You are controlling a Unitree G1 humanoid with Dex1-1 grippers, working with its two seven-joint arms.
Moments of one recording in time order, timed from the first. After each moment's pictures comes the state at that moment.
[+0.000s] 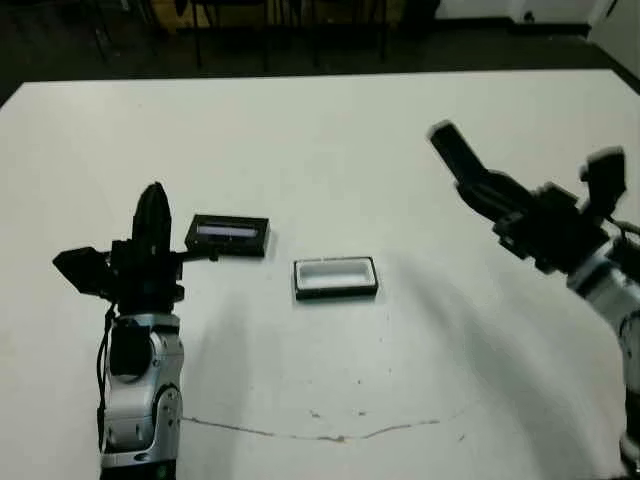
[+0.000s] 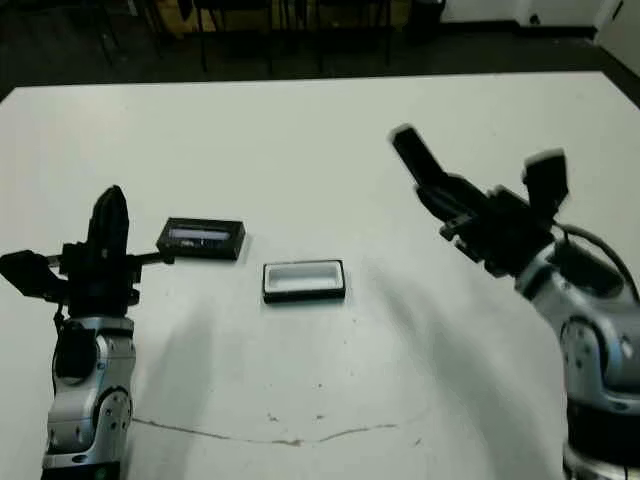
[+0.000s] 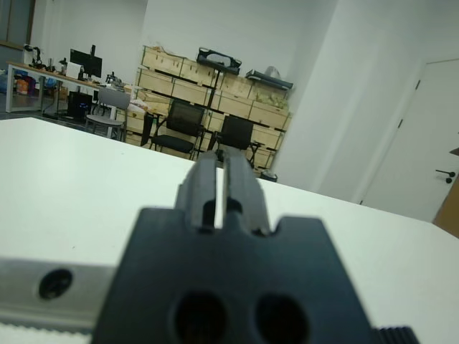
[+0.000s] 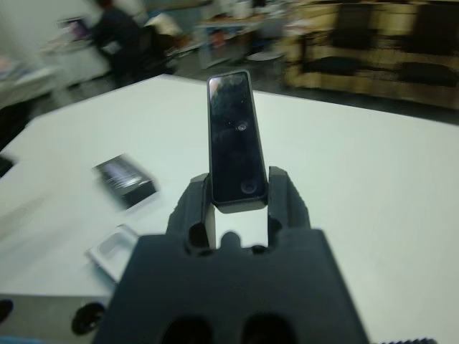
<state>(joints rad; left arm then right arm) 0.04 0.02 0.12 -0.22 -0.26 -0.15 -0.07 -0.43 -0.60 -0.07 -0.18 0.52 0.71 0.69</state>
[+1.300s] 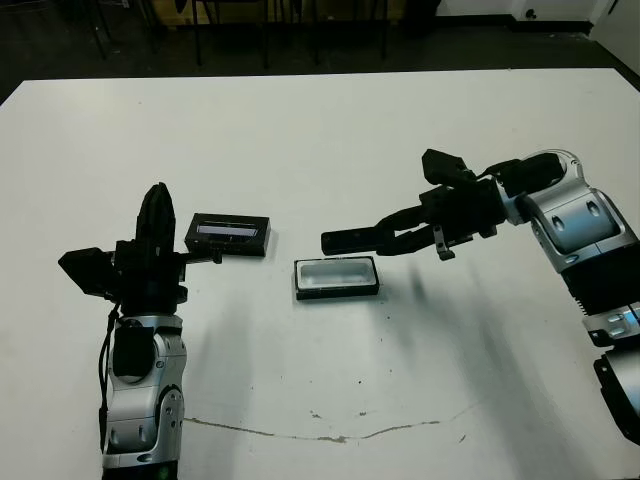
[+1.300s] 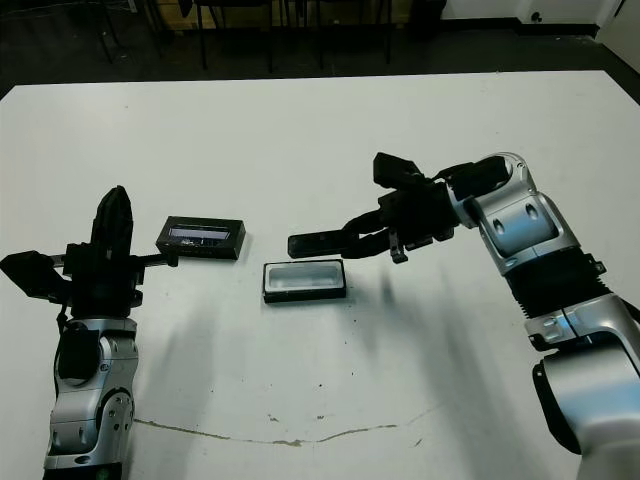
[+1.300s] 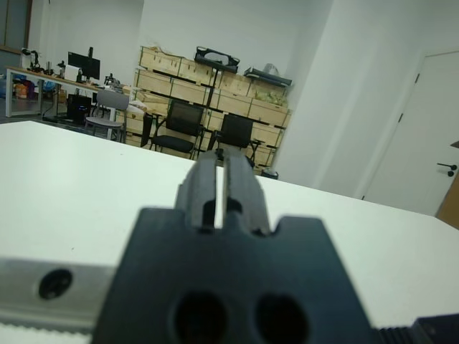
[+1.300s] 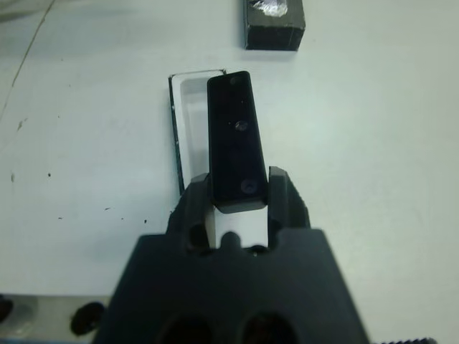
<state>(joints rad) 0.05 0.02 0.11 -0.22 -0.24 -0.16 -0.07 -0.81 -0.63 0.41 0.39 0.09 0.34 1.44</state>
